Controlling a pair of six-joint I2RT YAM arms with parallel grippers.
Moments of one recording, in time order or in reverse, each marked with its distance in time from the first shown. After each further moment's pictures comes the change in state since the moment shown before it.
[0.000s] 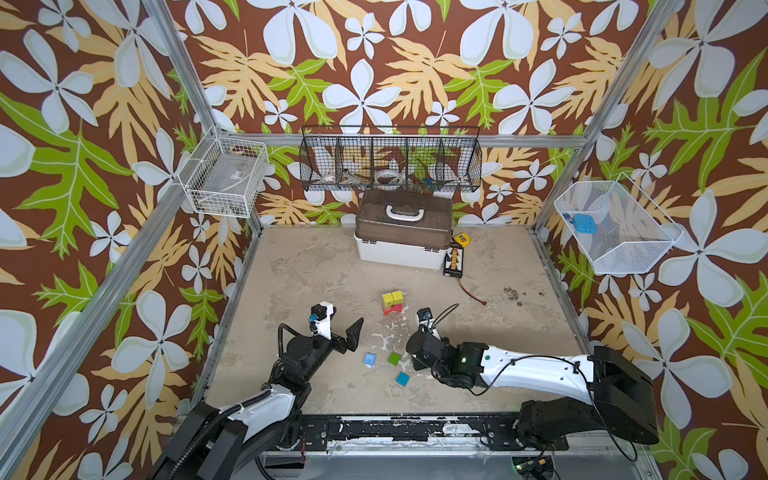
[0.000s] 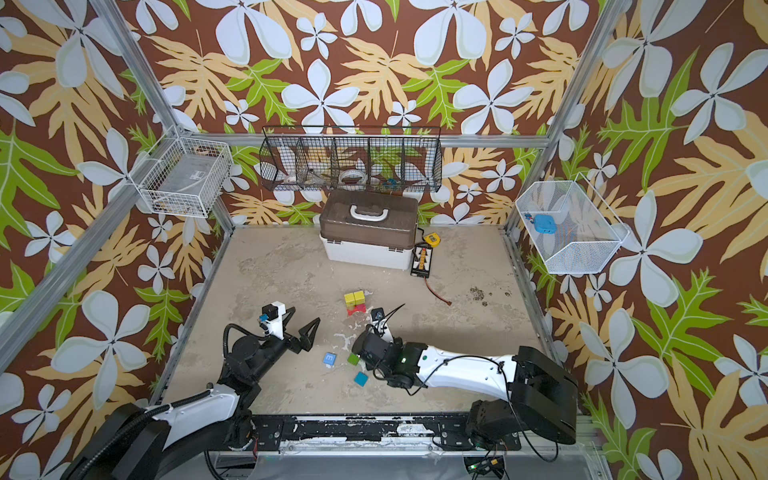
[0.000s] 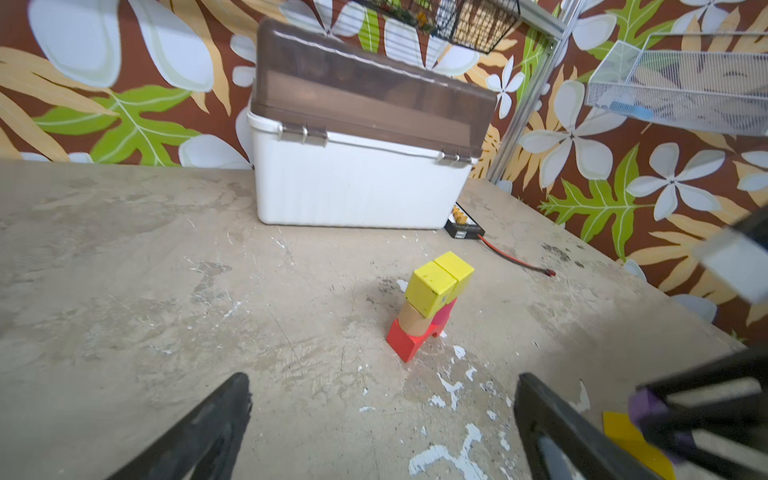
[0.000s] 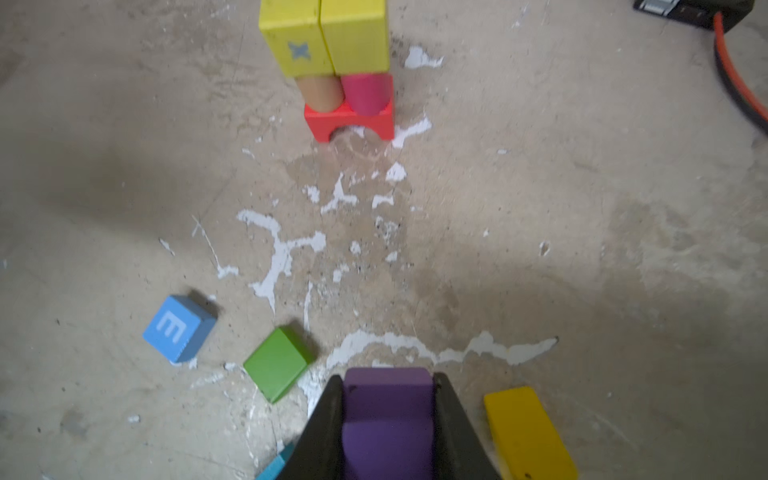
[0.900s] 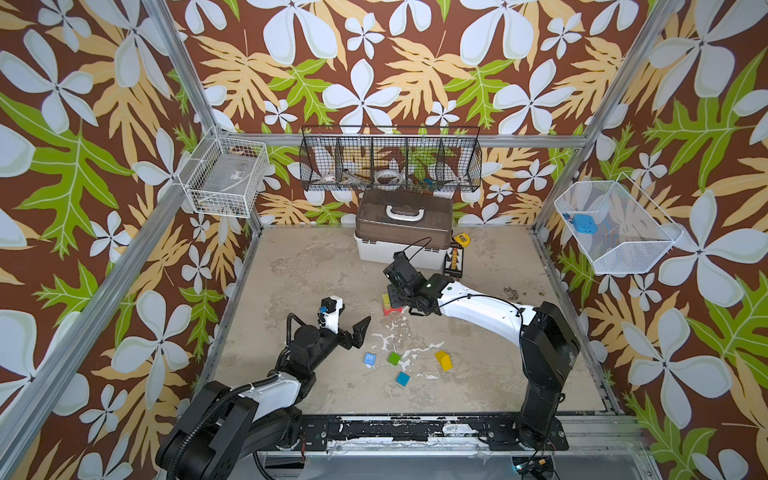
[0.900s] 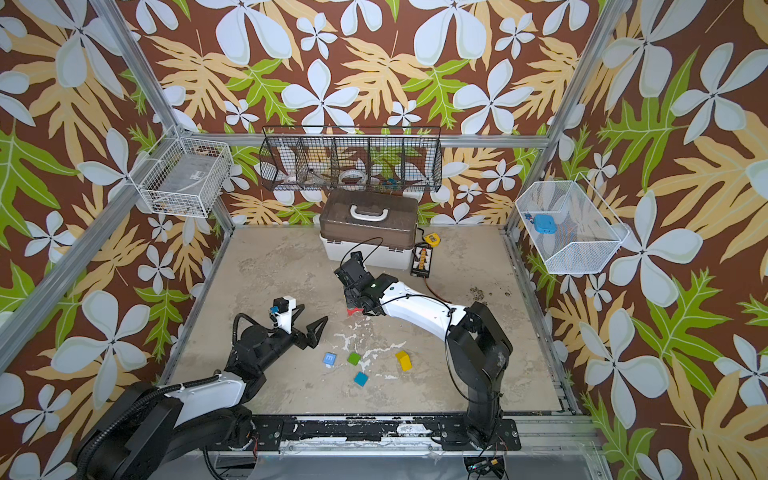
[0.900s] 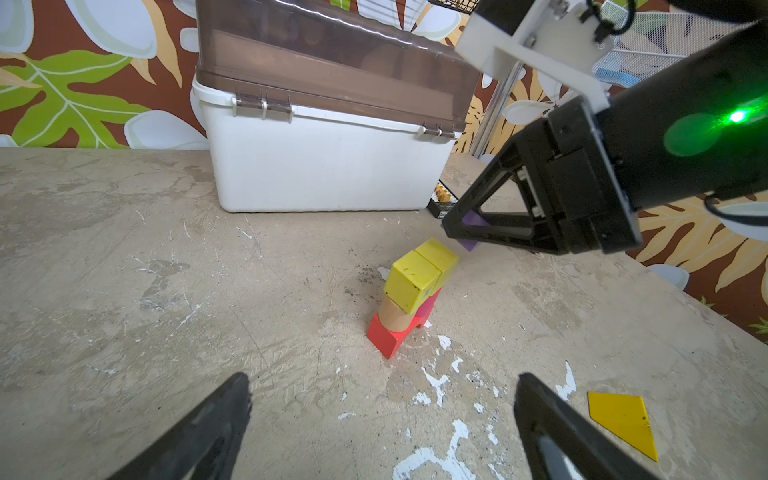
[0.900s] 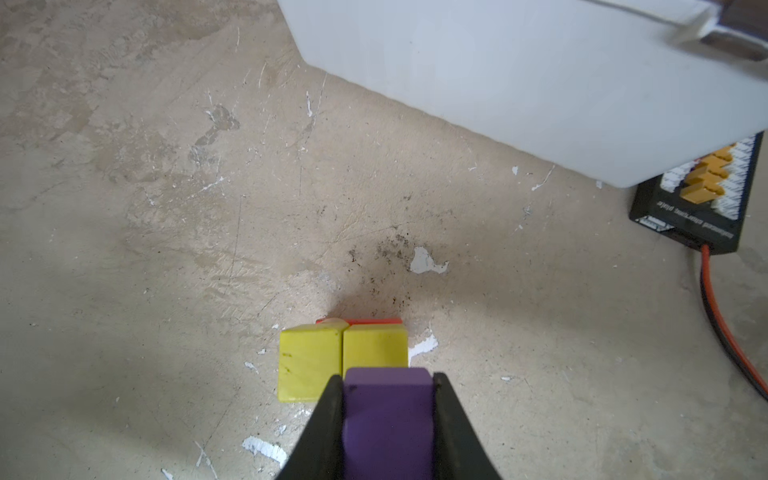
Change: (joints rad) left arm -0.008 0.103 0.074 -0.014 0.048 0.018; right arm -0.272 0.460 0.661 -0.203 -0.144 -0.253
